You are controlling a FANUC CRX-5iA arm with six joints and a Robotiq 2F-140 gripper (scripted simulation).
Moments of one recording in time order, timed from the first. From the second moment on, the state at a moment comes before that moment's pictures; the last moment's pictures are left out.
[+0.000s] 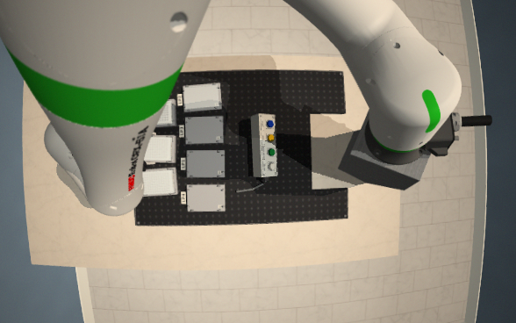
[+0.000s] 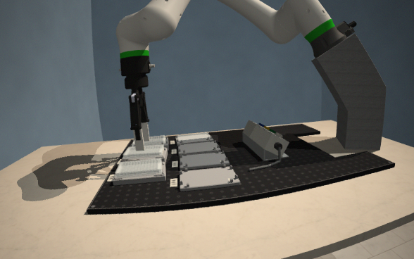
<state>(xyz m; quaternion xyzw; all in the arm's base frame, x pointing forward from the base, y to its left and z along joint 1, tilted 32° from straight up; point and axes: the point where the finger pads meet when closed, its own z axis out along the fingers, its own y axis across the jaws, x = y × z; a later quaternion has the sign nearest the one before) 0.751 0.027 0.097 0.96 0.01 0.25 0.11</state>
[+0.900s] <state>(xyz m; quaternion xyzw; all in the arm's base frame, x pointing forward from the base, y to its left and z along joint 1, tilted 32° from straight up) 0.753 0.026 0.093 0.96 0.01 0.25 0.11</state>
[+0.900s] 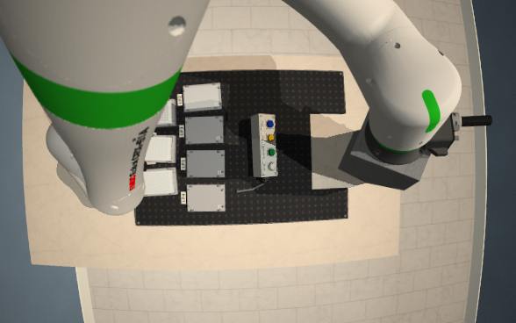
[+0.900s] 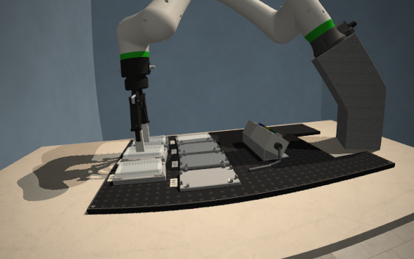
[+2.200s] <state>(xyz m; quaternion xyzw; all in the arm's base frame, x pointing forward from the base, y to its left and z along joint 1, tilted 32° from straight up) 0.760 0.023 0.082 0.96 0.01 0.25 0.11</state>
